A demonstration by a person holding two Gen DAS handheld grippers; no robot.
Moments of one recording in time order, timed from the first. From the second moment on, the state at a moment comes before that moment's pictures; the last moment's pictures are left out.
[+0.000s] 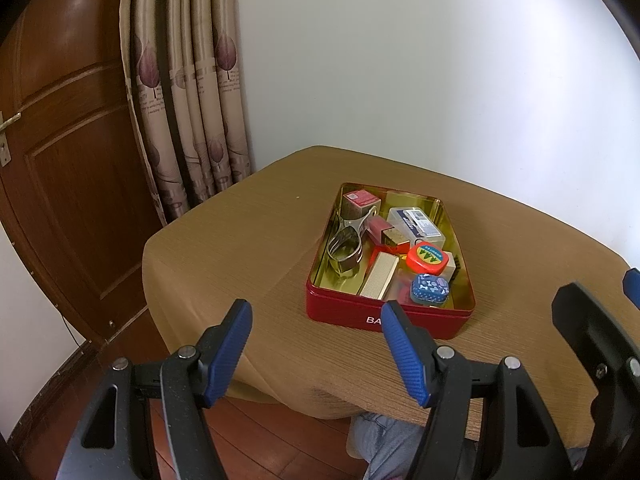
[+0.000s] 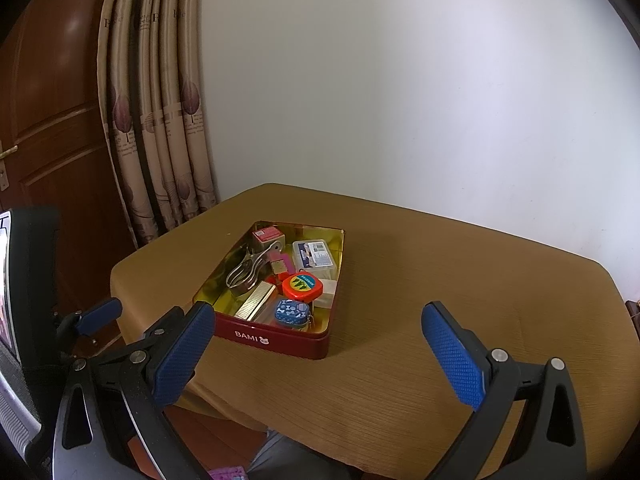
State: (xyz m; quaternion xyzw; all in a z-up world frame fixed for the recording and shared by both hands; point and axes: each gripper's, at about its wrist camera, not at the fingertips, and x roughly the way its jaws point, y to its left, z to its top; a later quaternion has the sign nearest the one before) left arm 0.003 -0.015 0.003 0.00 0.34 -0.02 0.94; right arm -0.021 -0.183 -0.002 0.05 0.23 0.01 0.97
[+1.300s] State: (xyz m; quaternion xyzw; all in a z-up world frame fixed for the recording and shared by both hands) left arm 0.000 -0.018 0.004 0.02 0.33 -0.01 0.94; right arm -0.027 -0.175 -0.005 0.05 0.24 0.01 0.97
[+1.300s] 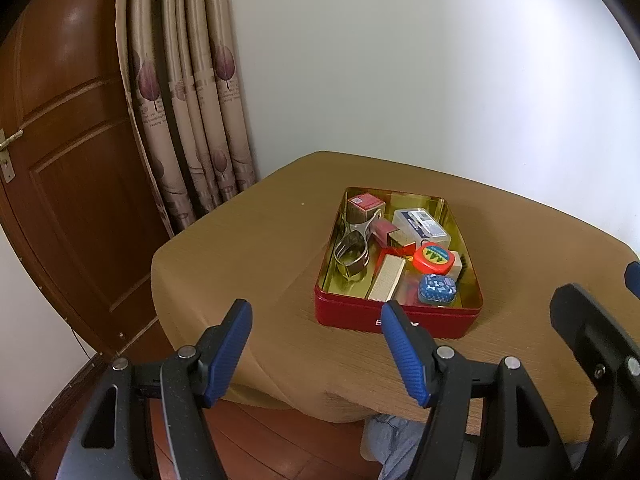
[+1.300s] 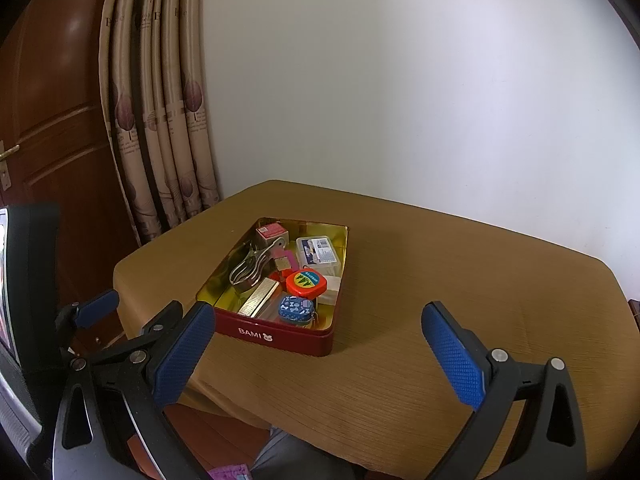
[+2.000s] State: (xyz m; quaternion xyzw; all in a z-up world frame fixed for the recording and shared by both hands) left arm 0.009 -0.005 0.000 0.01 0.34 0.00 0.94; right arm -0.020 -0.188 -0.003 0.05 0.23 0.00 0.97
